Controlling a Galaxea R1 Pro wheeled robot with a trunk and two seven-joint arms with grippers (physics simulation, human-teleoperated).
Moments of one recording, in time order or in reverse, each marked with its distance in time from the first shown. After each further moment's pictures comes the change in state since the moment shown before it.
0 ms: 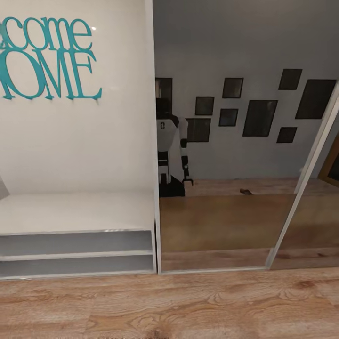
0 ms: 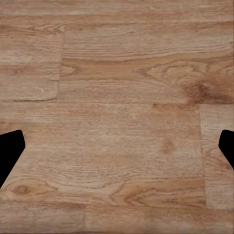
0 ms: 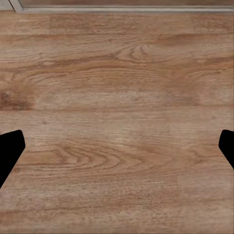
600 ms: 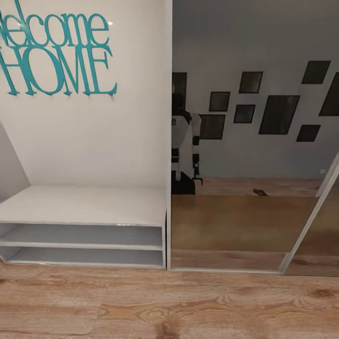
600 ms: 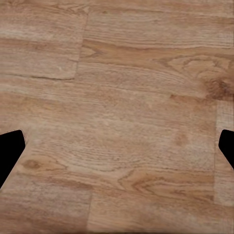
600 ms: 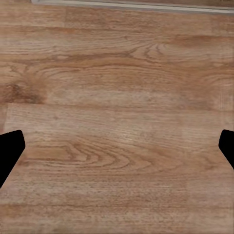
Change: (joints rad) left arm 0.000 -0.004 0.046 0.002 -0.001 -0.002 -0.009; right arm -0.001 -0.001 -0.005 0.005 -0.001 -0.001 -0.006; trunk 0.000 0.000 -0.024
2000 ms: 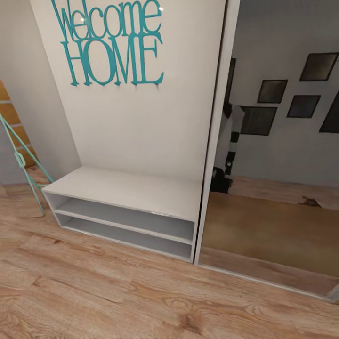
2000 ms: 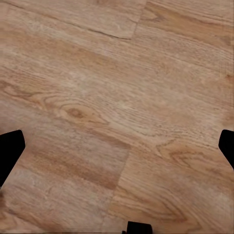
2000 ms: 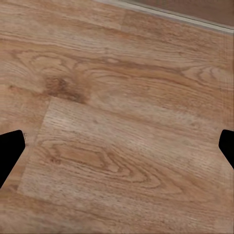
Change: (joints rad) left arm 0.014 0.009 0.001 -0.011 0.000 -0.008 -0.006; right arm 0.000 -0.001 -0.001 0.002 0.002 -0.029 -0.002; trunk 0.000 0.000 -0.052
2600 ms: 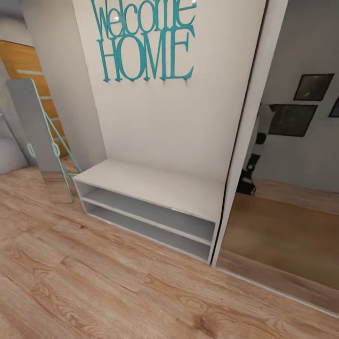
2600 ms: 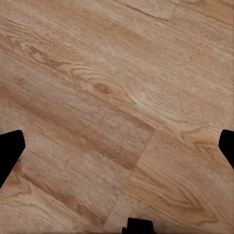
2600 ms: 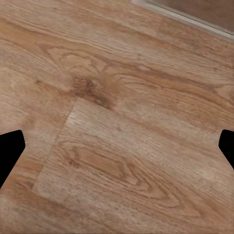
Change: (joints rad) left arm 0.000 0.000 0.003 0.005 0.000 0.001 0.000; right arm 0.000 0.000 0.000 0.000 0.001 0.000 0.000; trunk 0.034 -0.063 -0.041
